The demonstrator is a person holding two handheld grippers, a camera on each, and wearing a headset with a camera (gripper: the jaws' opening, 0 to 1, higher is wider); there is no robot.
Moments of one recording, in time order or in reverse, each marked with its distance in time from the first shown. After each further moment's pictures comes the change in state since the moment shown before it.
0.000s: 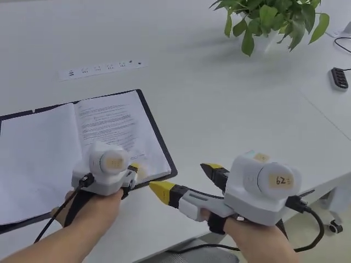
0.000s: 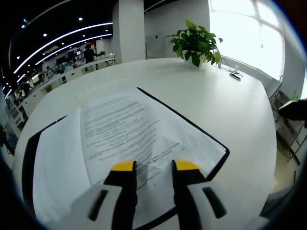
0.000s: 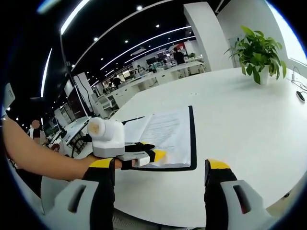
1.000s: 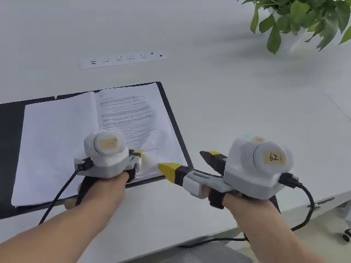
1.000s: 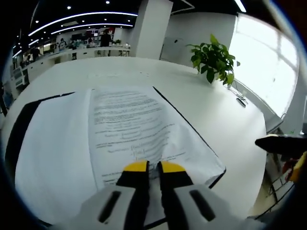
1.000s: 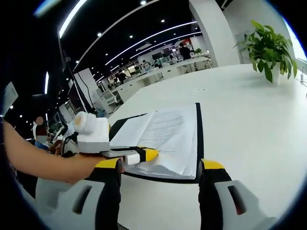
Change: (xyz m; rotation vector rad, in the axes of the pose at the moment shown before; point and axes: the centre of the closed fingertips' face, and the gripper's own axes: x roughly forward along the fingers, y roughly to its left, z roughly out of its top) left arm -0.003 0.019 0.004 -0.341 -0.010 -0.031; right arm 0.057 -0.009 0.005 -0.011 0.046 0.059
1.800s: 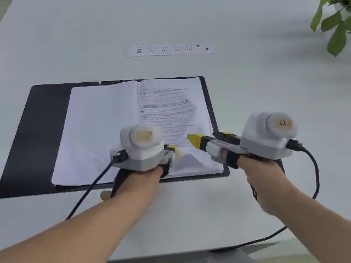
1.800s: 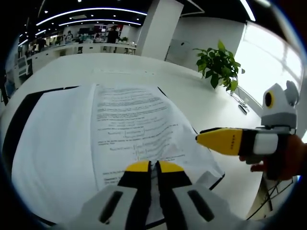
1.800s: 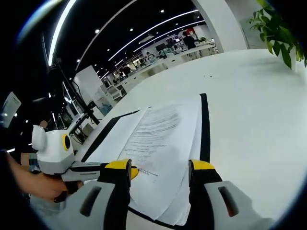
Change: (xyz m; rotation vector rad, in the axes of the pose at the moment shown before) left arm 0.001 0.002 0.000 -0.017 -0.003 0.007; right arm 0.096 -0.040 0.005 0.051 0.084 0.084
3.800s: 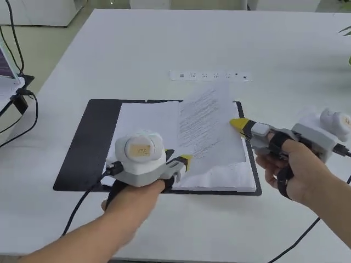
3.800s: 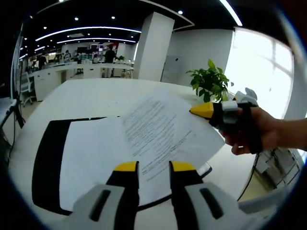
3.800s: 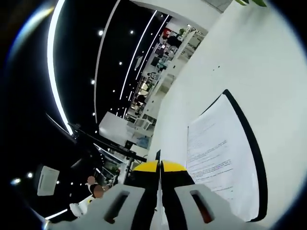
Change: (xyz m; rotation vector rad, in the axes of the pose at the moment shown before) left arm -0.126 0.033 0.049 0.083 -0.177 -0.001; right arm -0.016 0.077 0.083 0.524 -0.137 0.314
